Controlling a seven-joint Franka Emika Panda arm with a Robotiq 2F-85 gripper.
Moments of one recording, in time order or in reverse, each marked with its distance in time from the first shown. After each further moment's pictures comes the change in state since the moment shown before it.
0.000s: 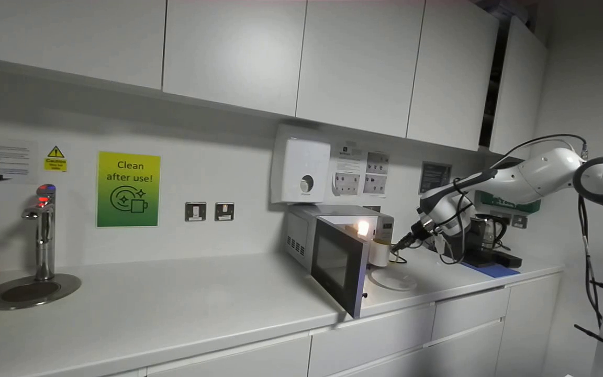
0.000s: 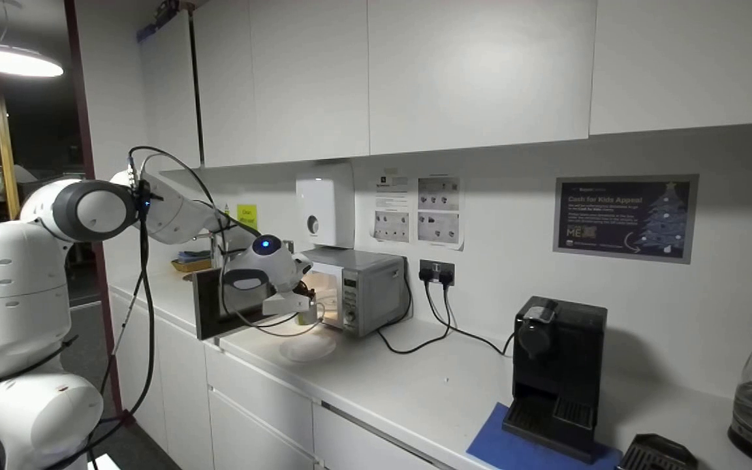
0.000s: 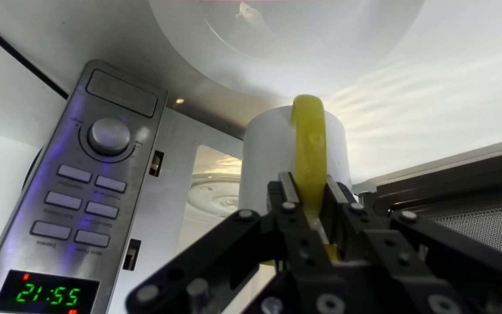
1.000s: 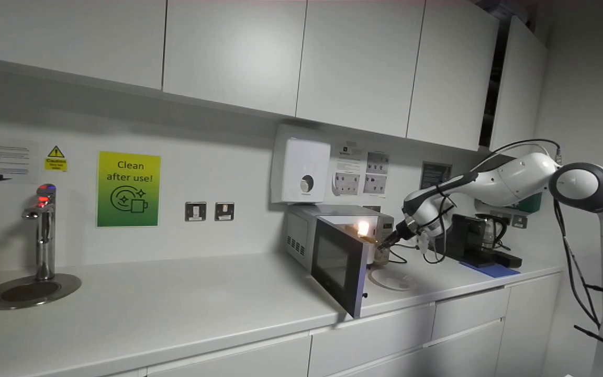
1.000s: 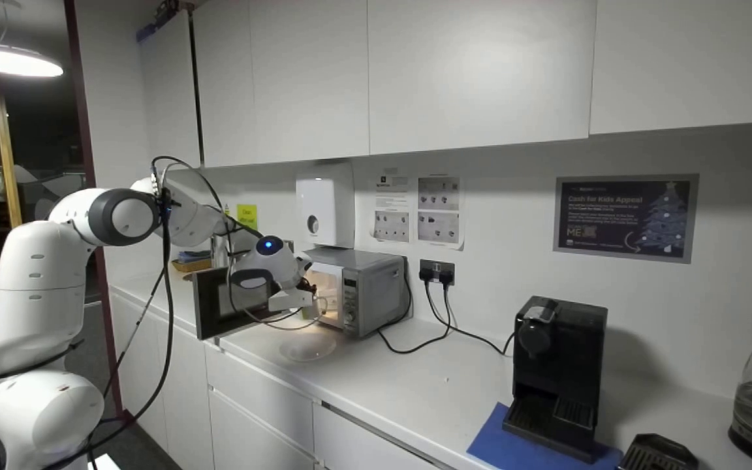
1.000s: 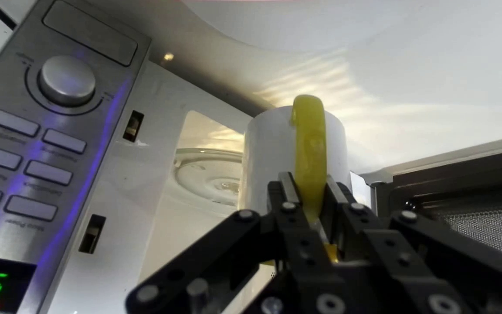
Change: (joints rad) arm 0.012 0.144 0.054 0.152 0.005 0.067 0.000
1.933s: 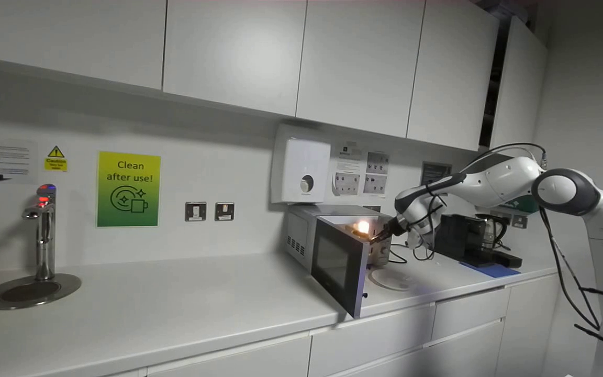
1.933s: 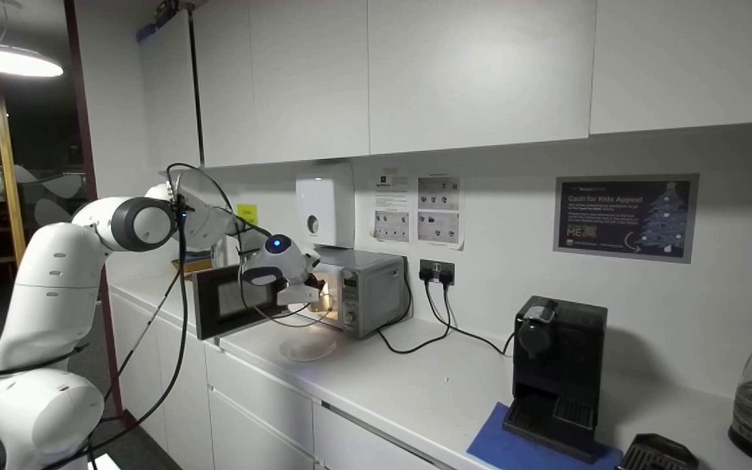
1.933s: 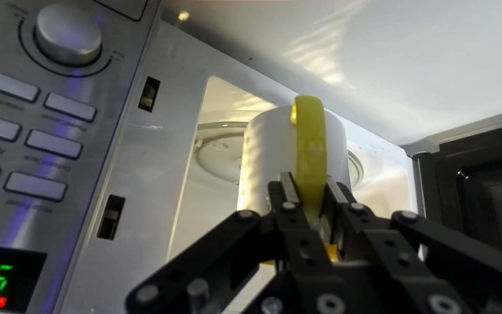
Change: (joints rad) arm -0.002 0.111 0.001 0.151 0.000 0.015 0.081
